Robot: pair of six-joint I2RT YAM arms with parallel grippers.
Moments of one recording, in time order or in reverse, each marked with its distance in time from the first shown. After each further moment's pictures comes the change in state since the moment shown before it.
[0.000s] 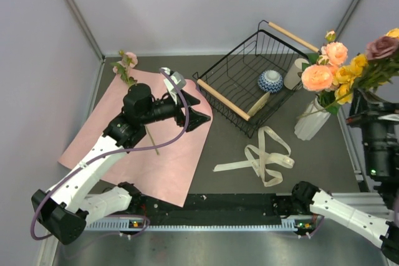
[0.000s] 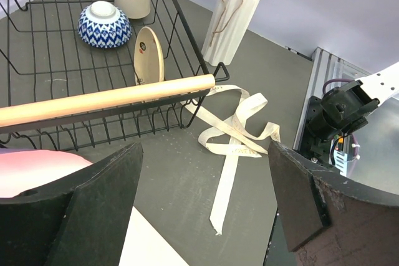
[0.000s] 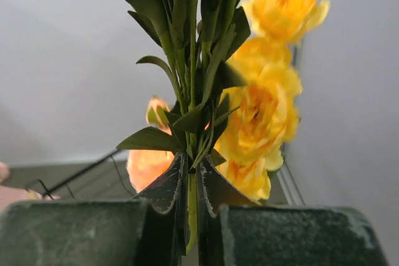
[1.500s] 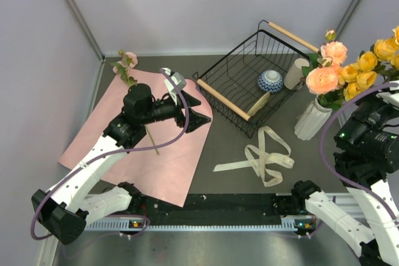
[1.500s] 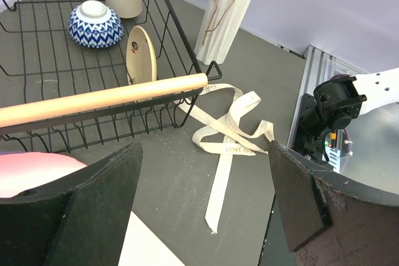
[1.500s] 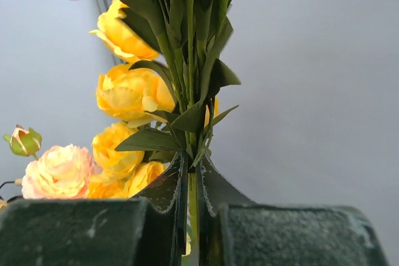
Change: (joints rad) left arm 0.000 0.000 -0.003 0.004 0.027 -0.007; right arm -0.419 0.177 -0.210 0.648 0.281 -0.298
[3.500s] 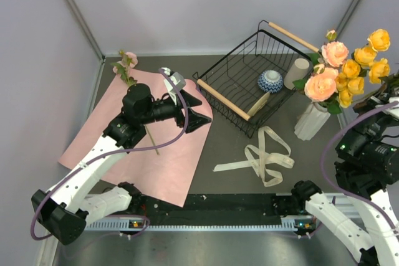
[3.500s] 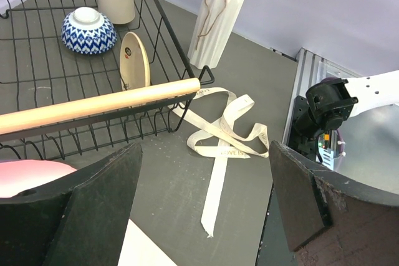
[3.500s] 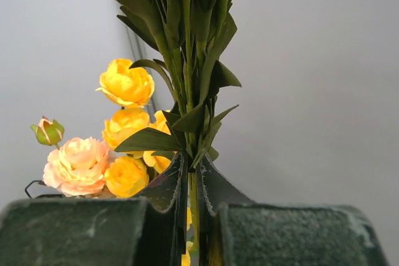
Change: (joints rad) left arm 0.000 -0.002 0.000 0.022 0.024 -0.014; right arm -0.011 -0.102 -0.084 0.015 -0.097 0.025
